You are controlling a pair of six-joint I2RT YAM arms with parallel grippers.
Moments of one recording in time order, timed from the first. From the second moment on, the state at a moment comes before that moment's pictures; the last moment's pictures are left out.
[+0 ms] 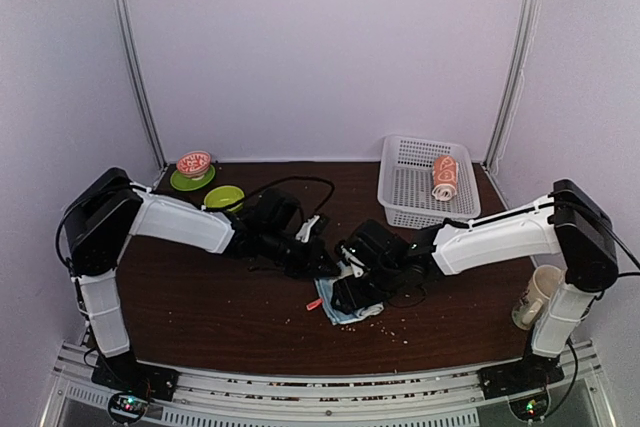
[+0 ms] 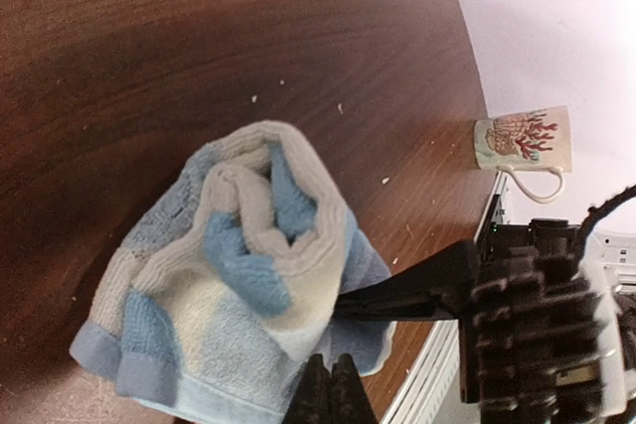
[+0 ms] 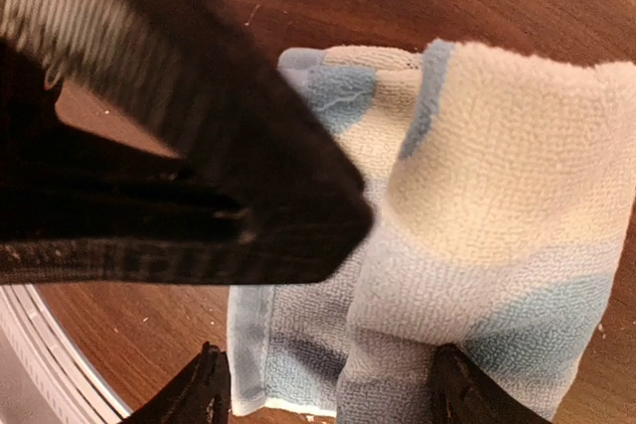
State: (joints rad) left arm -0.85 1.91 1.10 0.08 0.58 -0.75; right arm 1.03 1.76 1.04 -0.32 -0.05 0.61
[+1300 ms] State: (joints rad) left arm -0.83 2.13 1.20 0.19 0.67 -0.82; right arm 0.88 1.46 0.73 -0.14 -0.13 0.73
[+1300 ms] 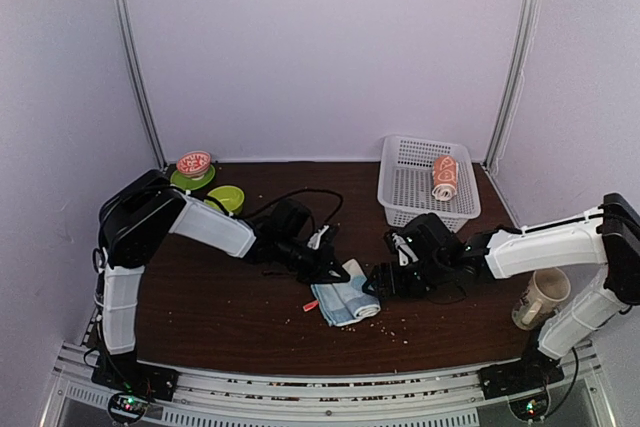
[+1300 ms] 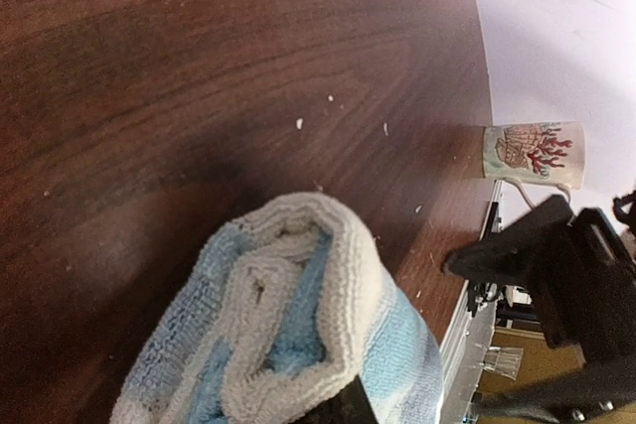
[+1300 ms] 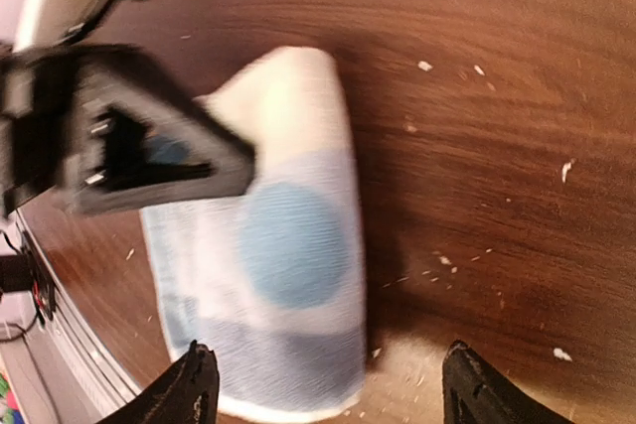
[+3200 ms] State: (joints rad) left arm -0.81 1.91 0.91 0.30 0.57 -0.84; right arm 1.21 2.01 1.44 -0.83 0.49 0.62
